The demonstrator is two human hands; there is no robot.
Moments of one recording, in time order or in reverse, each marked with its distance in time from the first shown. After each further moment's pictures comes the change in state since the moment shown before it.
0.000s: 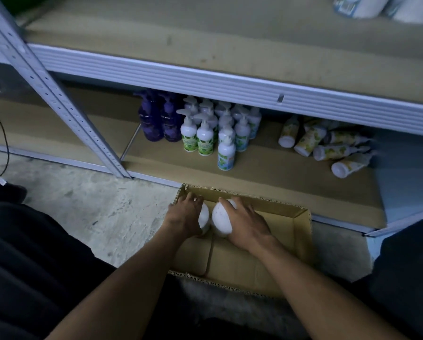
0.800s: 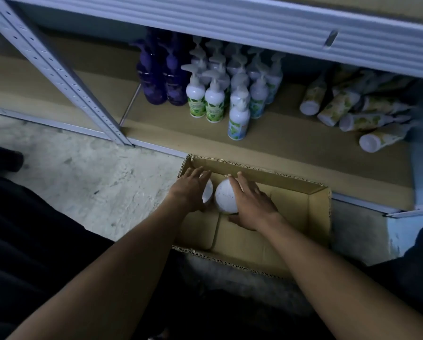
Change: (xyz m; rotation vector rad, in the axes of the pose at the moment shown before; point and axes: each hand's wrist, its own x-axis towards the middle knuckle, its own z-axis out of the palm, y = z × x) left_hand 0.038 -0.023 0.040 -0.089 -0.075 0.056; right_hand 0.028 0.011 0.039 -0.048 -0.172 -0.018
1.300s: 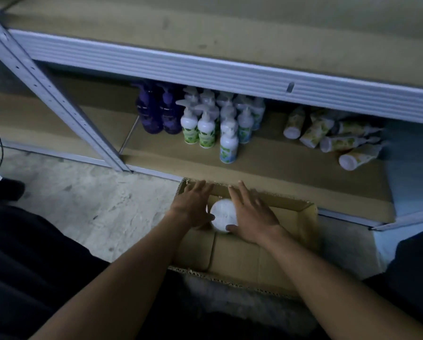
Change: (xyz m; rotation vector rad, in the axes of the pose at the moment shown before) left_hand -0.014 0.025 -0.031 -0.005 0.053 0.032; right_hand -0.024 -0.001 -0.036 -0.027 0.063 0.029
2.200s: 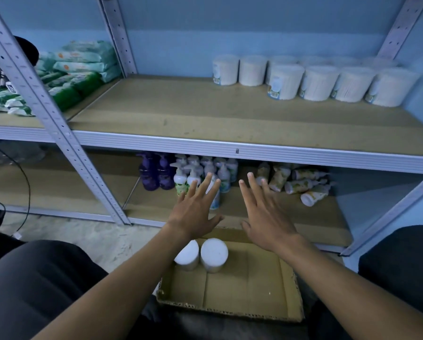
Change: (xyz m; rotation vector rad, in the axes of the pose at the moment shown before) left_hand -0.088 0.075 -0.119 0.202 0.473 0.214; right_hand -0.123 0.012 -0.121 -0.079 0.502 -0.008
